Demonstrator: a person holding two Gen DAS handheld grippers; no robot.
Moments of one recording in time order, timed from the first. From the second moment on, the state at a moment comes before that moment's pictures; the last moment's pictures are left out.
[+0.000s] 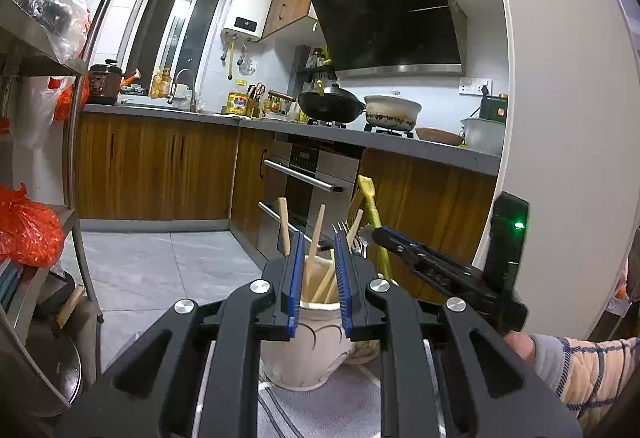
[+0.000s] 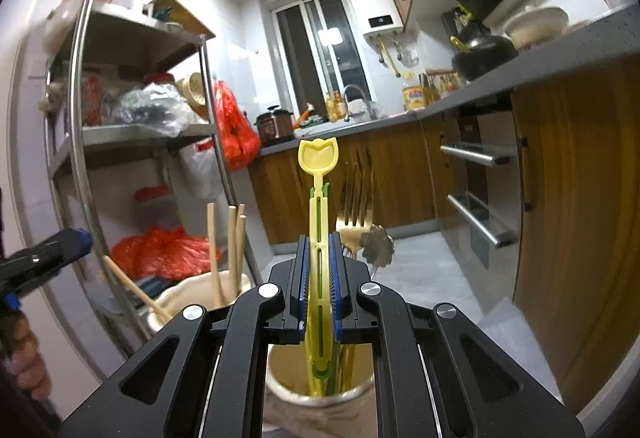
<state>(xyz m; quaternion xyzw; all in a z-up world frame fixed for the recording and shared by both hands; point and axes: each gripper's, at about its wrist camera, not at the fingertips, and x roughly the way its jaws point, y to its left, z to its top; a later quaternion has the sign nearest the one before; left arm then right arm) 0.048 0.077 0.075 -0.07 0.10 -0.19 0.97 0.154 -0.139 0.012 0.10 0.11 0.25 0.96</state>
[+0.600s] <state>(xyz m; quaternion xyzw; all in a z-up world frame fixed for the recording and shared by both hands) 0.028 0.053 0.056 -0.03 0.15 -0.16 0.98 0.133 -0.150 -0.007 0.07 0.20 0.24 0.95</state>
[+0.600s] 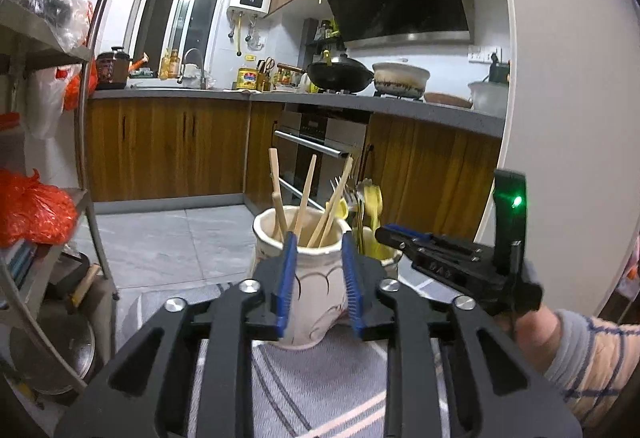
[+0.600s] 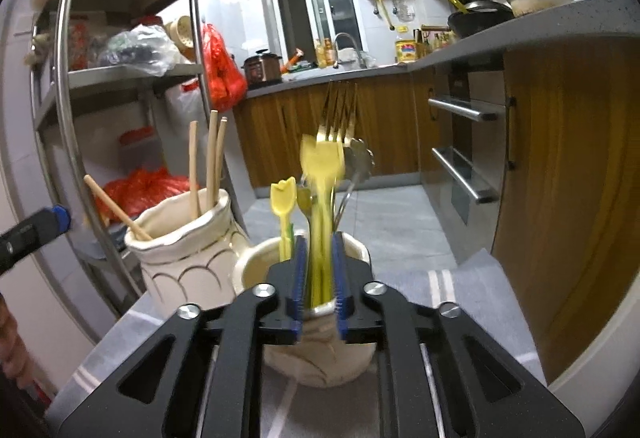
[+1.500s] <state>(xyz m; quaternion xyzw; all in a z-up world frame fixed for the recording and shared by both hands) 0.019 0.022 0.019 0.03 0.19 -0.03 0.98 0.054 -0.184 -0.005 0.00 0.15 0.23 0.96</state>
